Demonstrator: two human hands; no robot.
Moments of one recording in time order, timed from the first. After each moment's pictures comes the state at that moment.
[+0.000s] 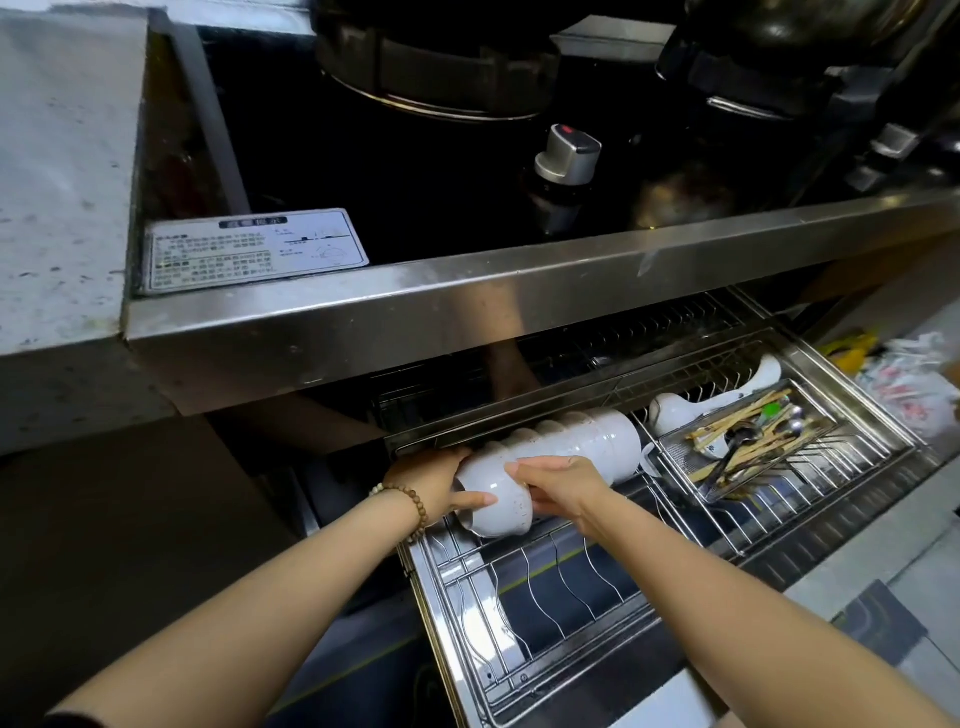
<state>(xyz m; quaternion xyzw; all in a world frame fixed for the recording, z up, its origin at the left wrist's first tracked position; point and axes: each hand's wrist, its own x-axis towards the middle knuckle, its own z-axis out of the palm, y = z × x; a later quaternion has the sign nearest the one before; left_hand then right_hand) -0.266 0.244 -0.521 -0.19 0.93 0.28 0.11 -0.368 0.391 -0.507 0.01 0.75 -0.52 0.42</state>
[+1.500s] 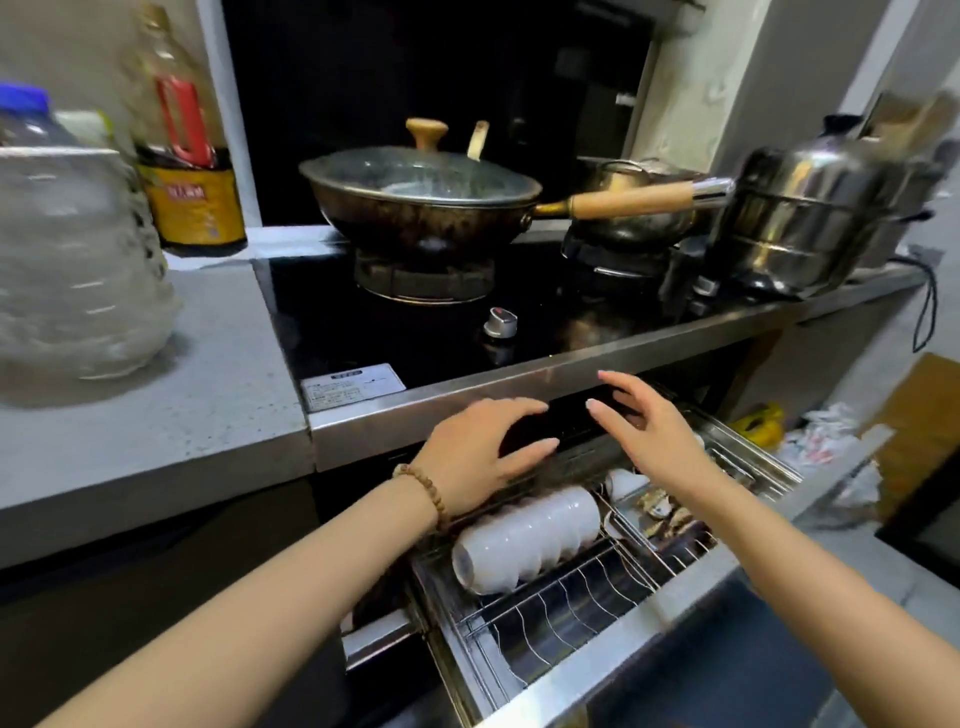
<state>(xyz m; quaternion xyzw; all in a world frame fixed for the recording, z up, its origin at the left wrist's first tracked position) -0.201 0.301 -0.288 0.02 0.95 0.25 -0.18 -0.328 0.478 -0.285 -0.32 0.83 -0.47 0.03</state>
